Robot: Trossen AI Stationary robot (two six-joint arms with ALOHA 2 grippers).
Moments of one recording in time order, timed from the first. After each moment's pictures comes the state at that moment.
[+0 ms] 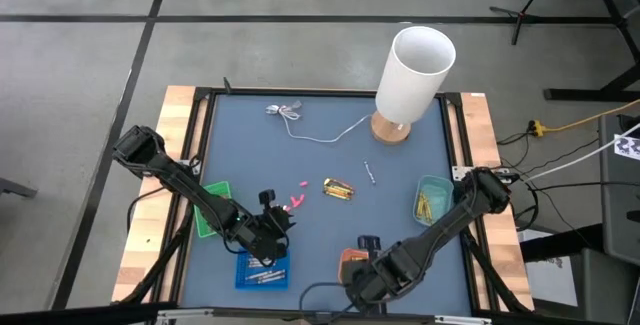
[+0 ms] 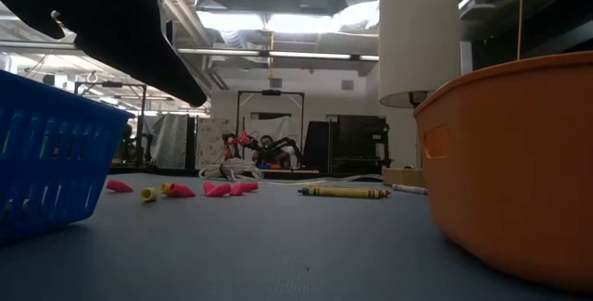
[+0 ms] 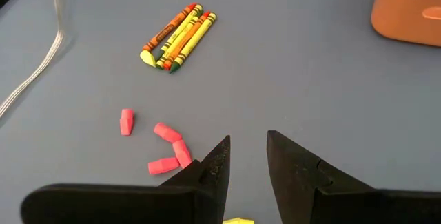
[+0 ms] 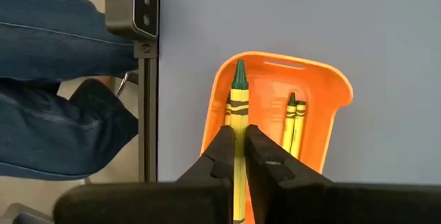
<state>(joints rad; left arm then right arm) -0.58 1.62 0.88 -0.22 -0.68 -0.57 0.67 2.03 1.86 -1.09 0.06 0.64</state>
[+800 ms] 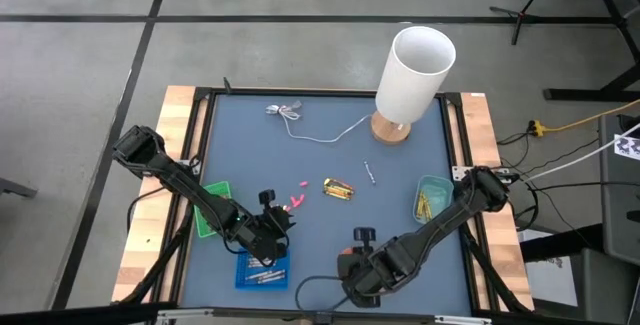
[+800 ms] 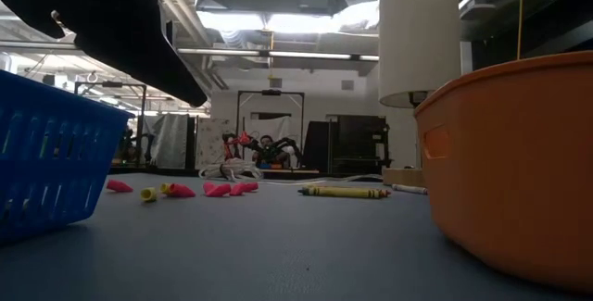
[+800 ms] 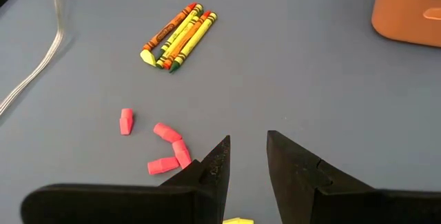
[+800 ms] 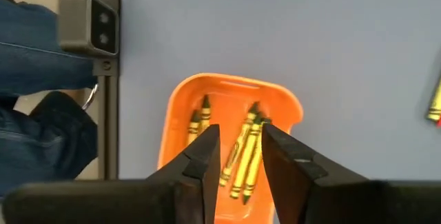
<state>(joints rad) -0.58 1.62 0.88 -0.22 -0.68 -0.57 0.64 2.03 1.86 -1.10 0.16 0.58</state>
